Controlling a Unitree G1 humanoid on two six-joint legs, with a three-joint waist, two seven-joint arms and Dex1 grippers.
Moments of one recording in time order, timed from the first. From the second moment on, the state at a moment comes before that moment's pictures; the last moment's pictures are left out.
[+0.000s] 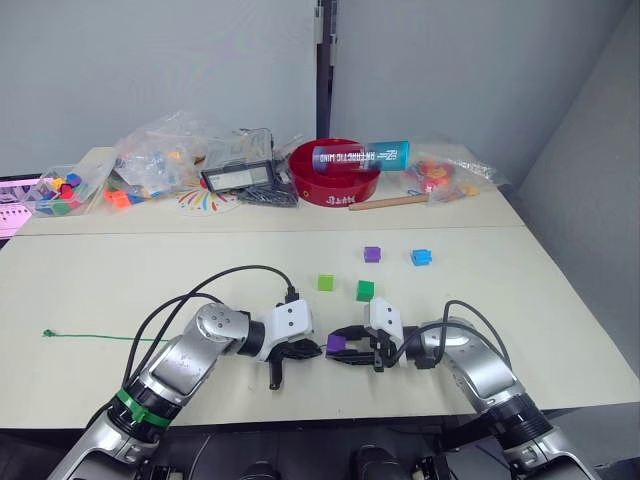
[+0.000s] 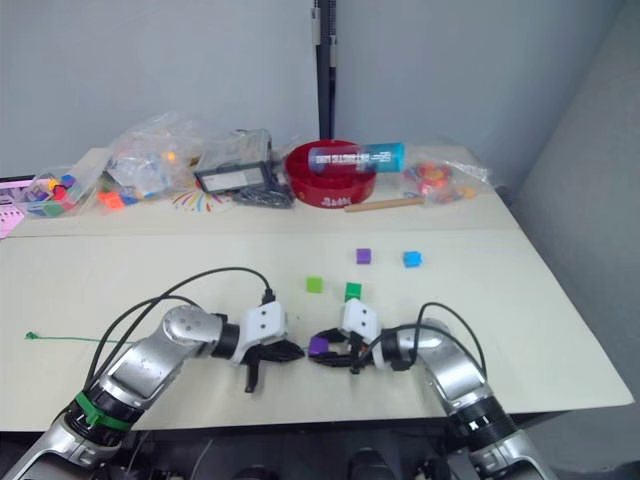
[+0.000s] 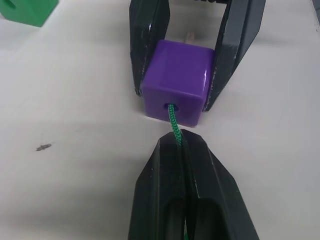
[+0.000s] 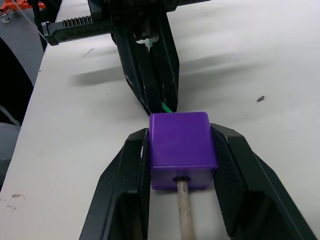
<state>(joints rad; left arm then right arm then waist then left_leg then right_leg) -0.44 0.60 -0.41 -0.16 -0.11 0.50 -1.07 -0.38 -0.46 0.32 0.06 0.21 0.21 1.11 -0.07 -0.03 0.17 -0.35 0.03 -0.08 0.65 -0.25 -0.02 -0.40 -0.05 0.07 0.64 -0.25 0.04</state>
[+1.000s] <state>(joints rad) -0.47 0.61 -0.37 -0.14 -0.13 0.43 -1.15 -0.33 -0.51 0.28 -0.03 0.22 0.32 1.09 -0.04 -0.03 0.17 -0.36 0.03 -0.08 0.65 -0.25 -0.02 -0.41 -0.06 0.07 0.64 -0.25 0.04</state>
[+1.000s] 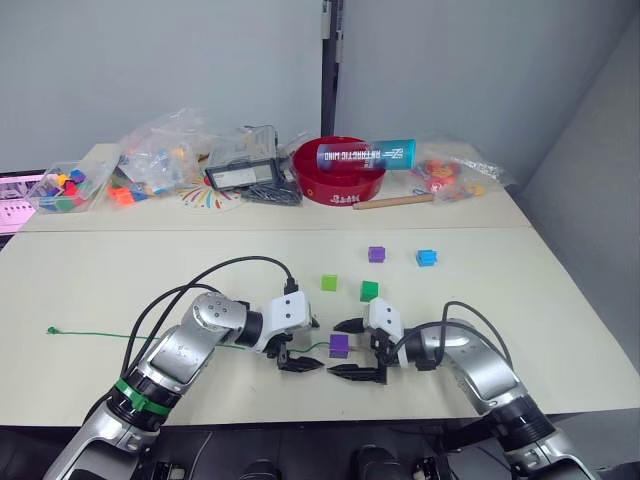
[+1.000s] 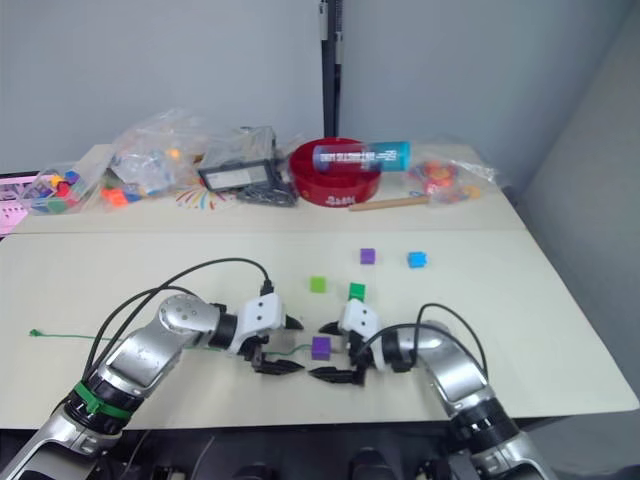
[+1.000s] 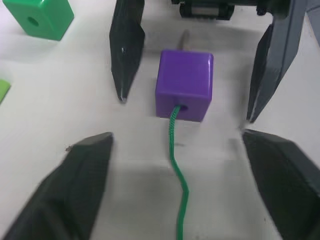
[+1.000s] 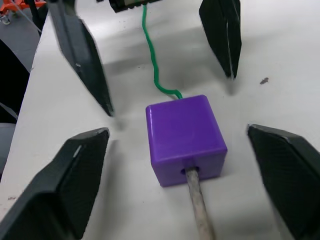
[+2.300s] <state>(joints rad) -0.53 0.43 -0.43 0.11 -0.08 0.22 -1.18 -0.25 -0.62 0.22 -0.13 0.22 0.34 1.06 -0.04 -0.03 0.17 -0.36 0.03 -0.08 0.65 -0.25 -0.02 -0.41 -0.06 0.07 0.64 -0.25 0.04</state>
